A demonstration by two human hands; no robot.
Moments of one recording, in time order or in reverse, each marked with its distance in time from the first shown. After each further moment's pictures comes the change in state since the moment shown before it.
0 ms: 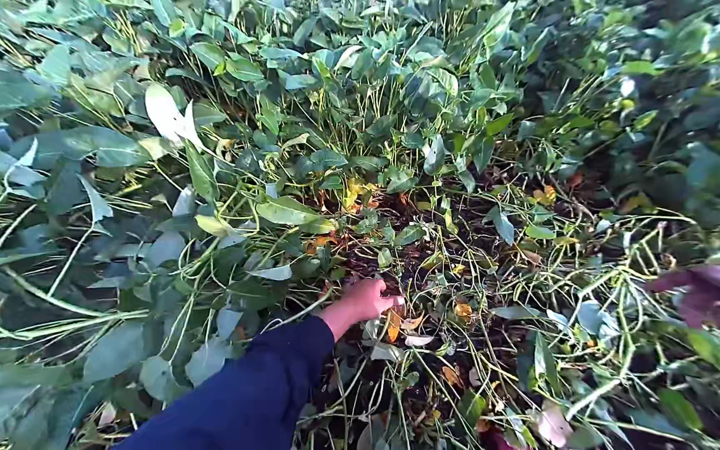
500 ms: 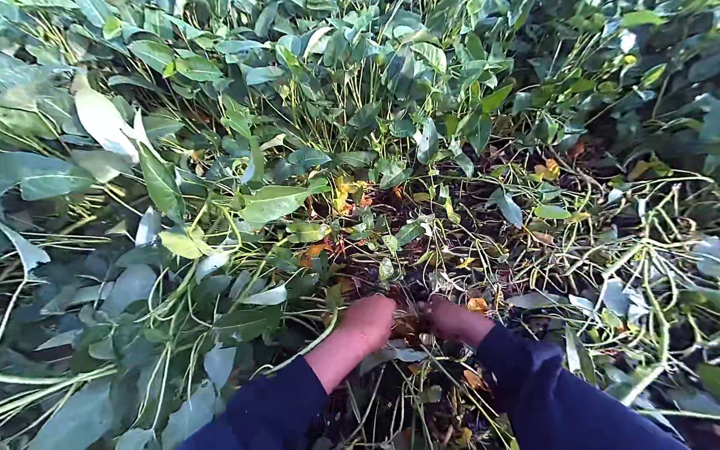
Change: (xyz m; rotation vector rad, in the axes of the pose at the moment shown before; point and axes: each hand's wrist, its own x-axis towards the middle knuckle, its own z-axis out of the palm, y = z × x) left_hand -0.025 0.020 -0.010 0.322 -0.158 0.012; right_hand 0.264 0.062 0.152 0.138 -0.143 0.218
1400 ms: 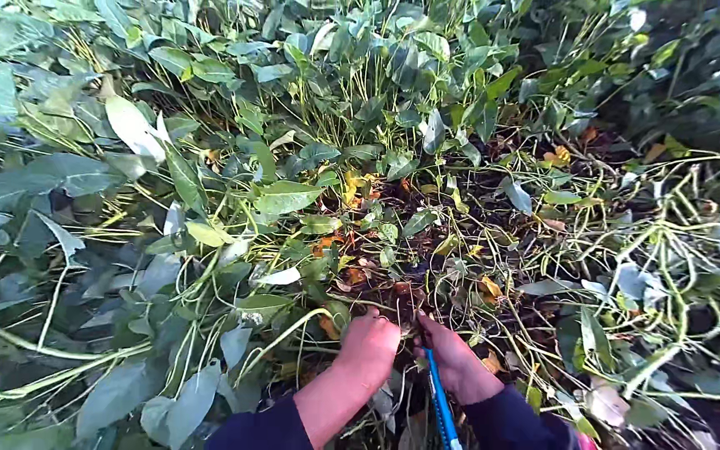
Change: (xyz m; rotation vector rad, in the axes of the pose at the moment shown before) left_hand -0.066 0.014 0.029 0.270 -0.011 -0.017; right_hand -0.048 0.004 0.092 1.200 0.065 0.077
